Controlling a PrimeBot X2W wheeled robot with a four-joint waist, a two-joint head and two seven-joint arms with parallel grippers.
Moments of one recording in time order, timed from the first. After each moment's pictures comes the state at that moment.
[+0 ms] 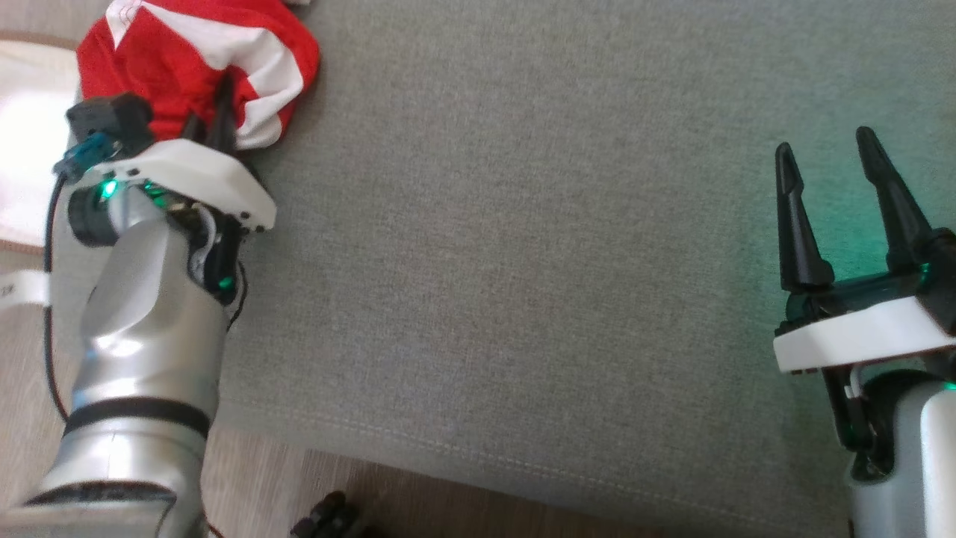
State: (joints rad) left arm -0.85 0.08 -0.07 1.01 -0.28 -0.12 -0.25; right arm -0.14 -0.08 -0.01 -0.27 0.04 0.13 0.14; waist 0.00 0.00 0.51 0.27
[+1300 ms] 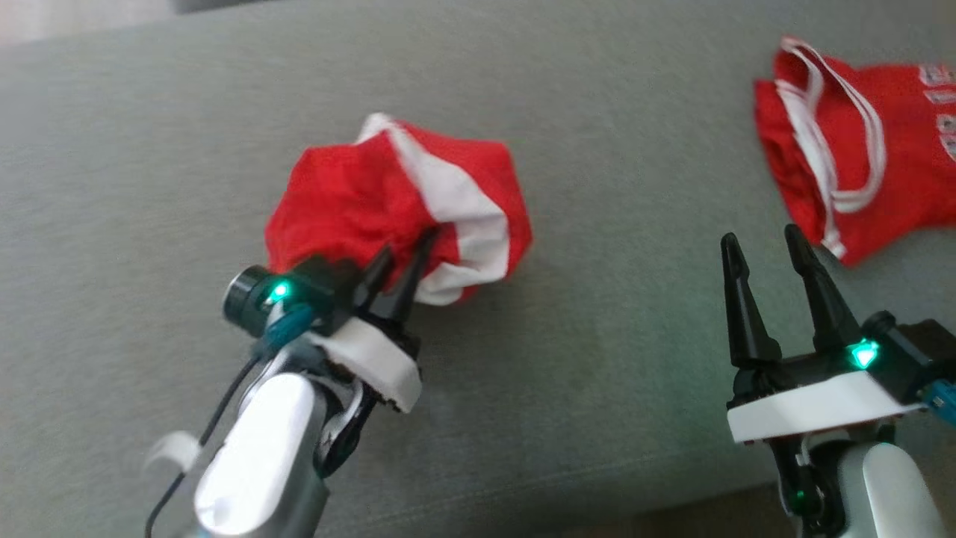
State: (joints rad) left arm -0.30 0.08 -0.40 0.19 -0.16 -0.12 -0.11; right arm -0.01 -0.05 0.07 -0.13 0.21 0.13 -0.01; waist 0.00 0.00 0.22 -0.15
